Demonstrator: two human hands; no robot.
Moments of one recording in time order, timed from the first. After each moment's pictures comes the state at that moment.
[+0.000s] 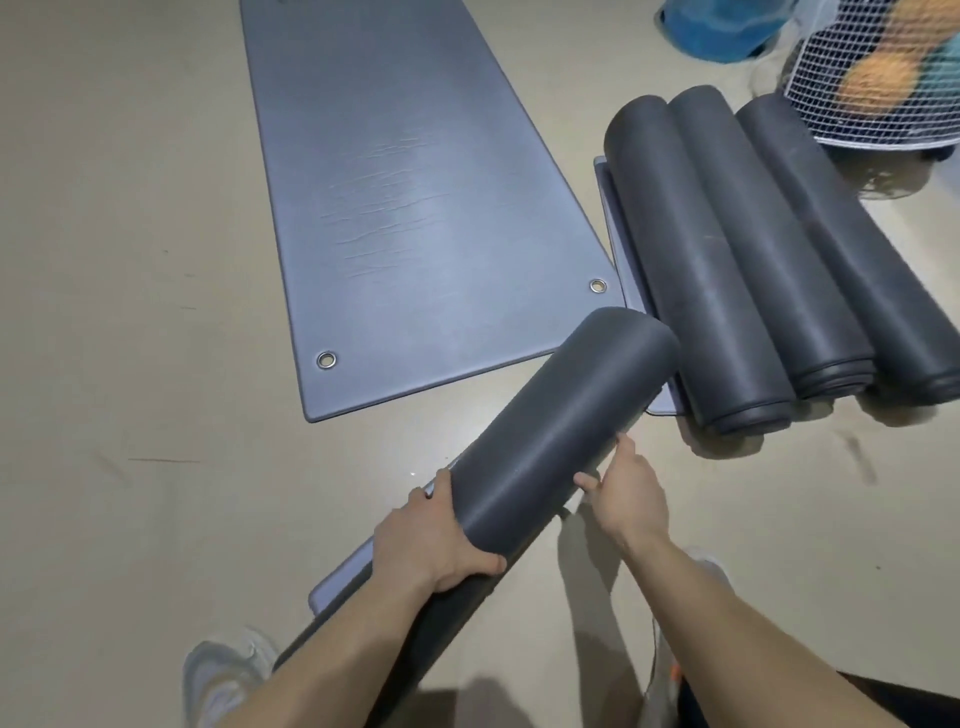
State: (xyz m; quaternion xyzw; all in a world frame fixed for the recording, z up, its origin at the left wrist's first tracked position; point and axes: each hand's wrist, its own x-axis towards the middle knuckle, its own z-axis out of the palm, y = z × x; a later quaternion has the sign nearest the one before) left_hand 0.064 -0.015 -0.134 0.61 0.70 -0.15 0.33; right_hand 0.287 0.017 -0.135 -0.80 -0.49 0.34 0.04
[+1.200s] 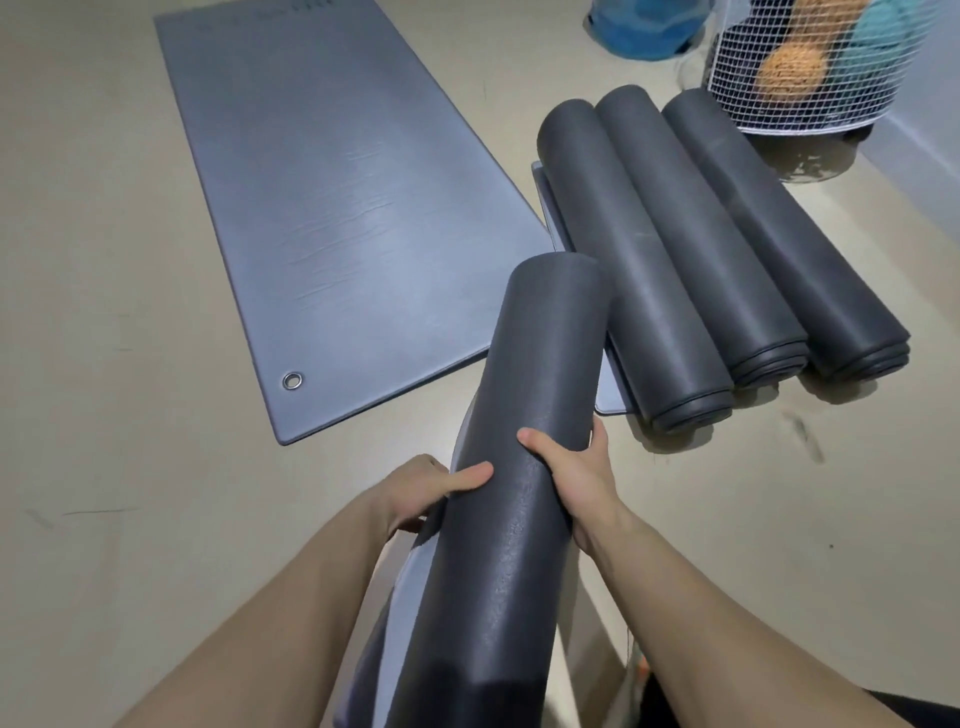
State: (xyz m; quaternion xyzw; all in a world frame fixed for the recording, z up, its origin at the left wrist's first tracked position) left_hand 0.102 0.059 -0.129 0.41 0.61 0.02 0.68; right_hand 0.309 0.028 -0.112 -0.68 -0.20 0.57 0.42
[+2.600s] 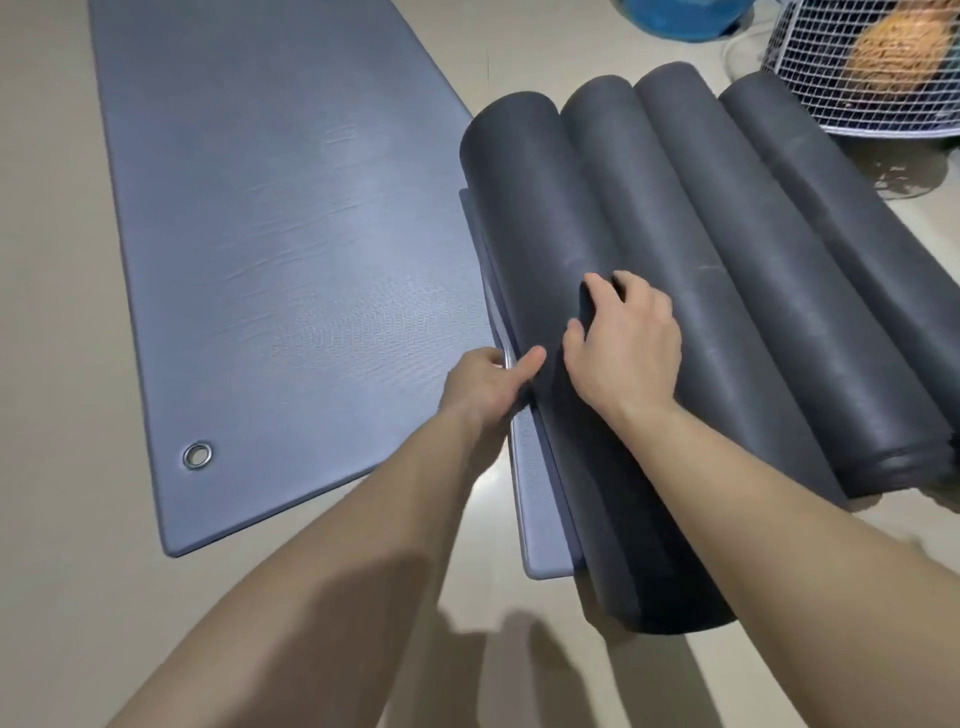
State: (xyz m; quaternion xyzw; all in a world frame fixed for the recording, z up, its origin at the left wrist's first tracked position) left_hand 0.225 0.291 -0.203 0.43 0.67 0.23 0.56; right_hand 0.362 0.280 -0.154 -0.77 -0.62 0.04 0.13
